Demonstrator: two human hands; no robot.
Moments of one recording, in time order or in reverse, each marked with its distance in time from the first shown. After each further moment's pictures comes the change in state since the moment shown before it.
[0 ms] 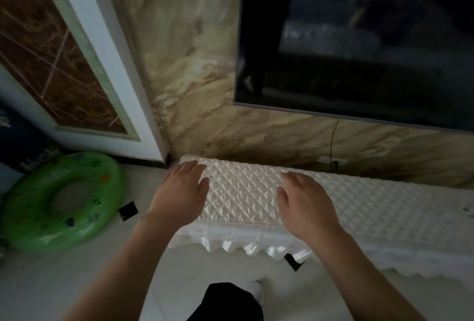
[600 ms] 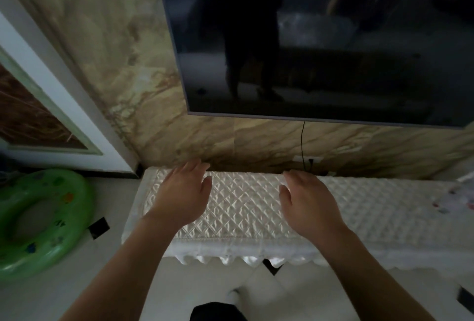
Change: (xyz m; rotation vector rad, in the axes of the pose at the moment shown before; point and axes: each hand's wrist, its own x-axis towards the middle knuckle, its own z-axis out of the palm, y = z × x) left_hand 0.110 0.148 0.043 0.072 -0.087 0.055; right_hand 0.054 0.168 -0.035 0.003 -0.007 0.092
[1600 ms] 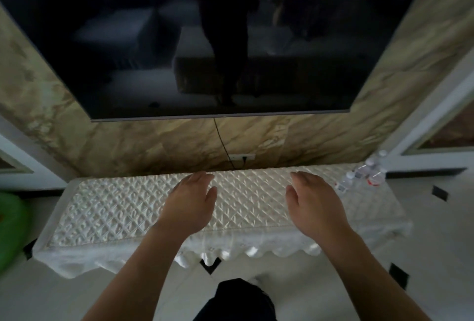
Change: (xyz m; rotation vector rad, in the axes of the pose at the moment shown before) left_hand -0.040 0.413 0.129 -0.093 -0.027 0.083; right_hand -0.154 0.398 -0.086 0.035 0.105 0.118
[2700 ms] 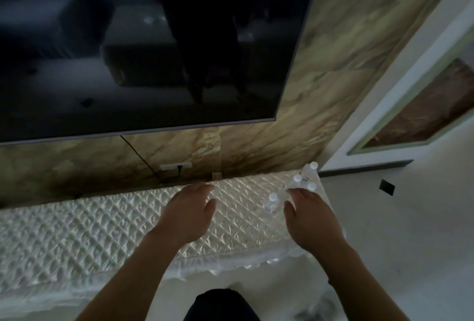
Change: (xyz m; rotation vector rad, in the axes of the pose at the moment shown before) left_hand 0.213 0.276 0.156 0.025 -0.232 0.053; right_hand 0.120 0.351 -0.024 0.084 -0.162 0.178
